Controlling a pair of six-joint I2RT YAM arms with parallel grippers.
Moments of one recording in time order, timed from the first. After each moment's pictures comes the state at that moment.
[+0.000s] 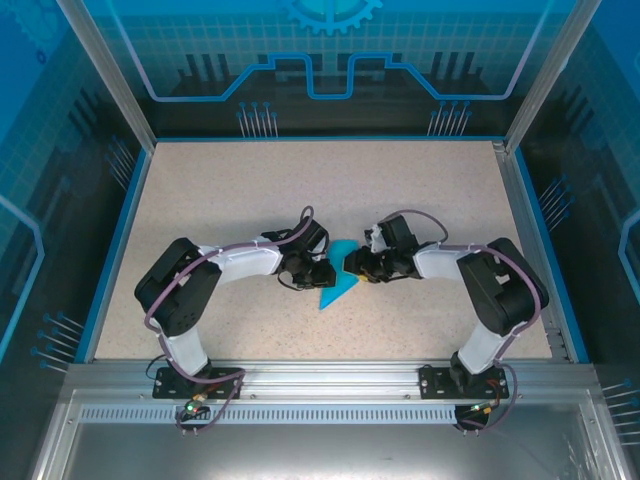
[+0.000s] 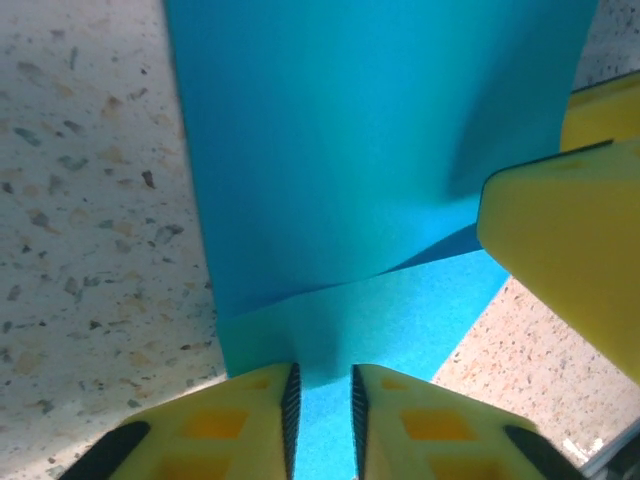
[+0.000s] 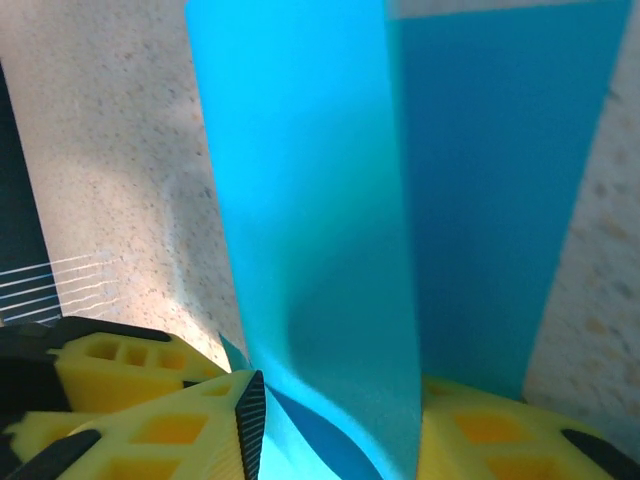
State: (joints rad) left arm -0.67 1.77 1.01 -0.40 0.34 -0.69; right arm 0.45 1.71 0.75 0.00 -0.59 0.75
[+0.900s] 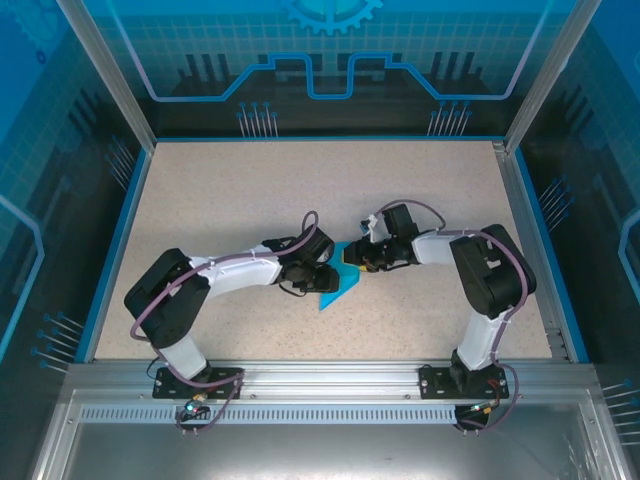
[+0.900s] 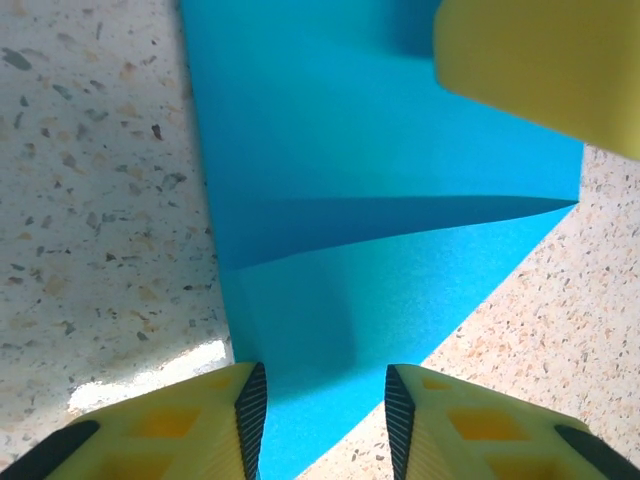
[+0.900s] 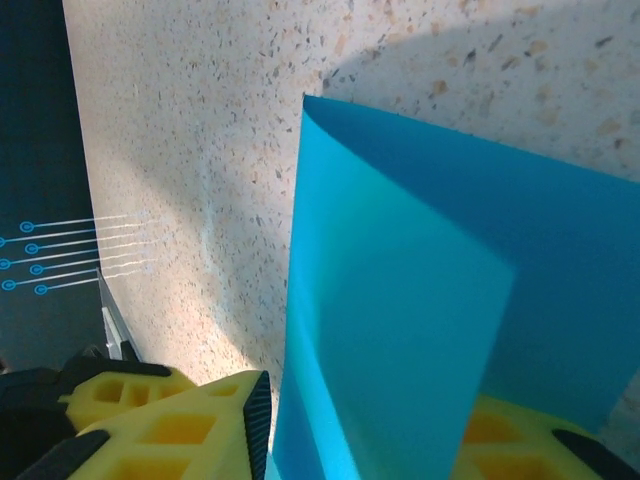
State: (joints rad) left arm -0.76 1.68 0.98 -0.43 0.18 -0.72; right arm 0.38 1.84 0.87 -0.03 -0.77 0.60
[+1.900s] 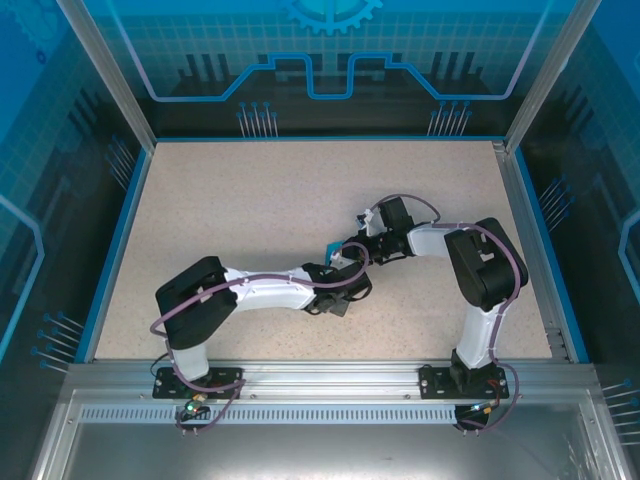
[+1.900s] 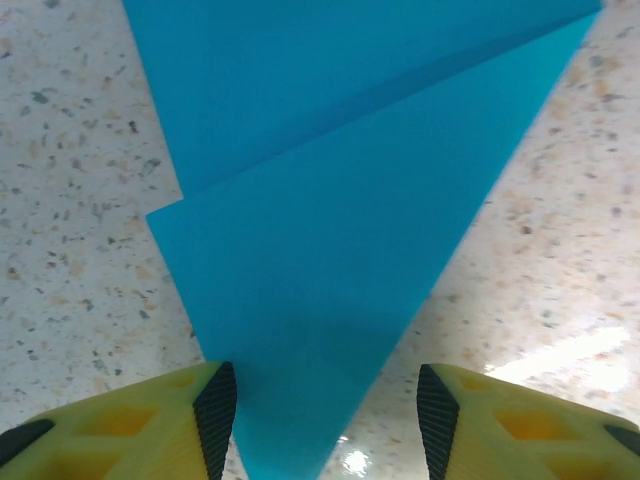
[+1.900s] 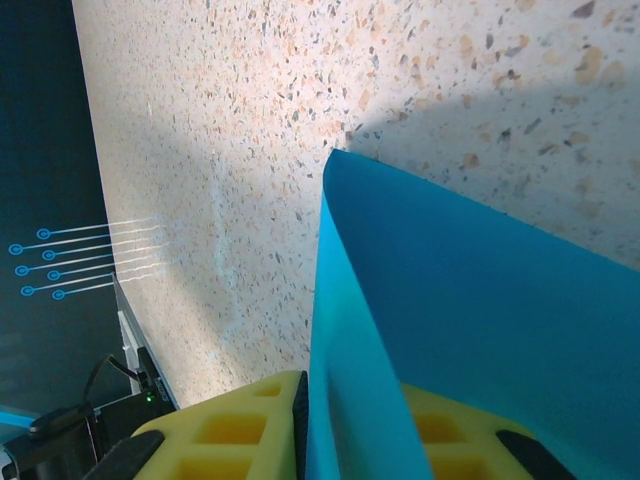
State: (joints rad) left arm -1.04 1.82 1.10 -0.58 -0.34 -0.67; right arm 0.38 1.89 0.95 -0.07 -0.79 0.62
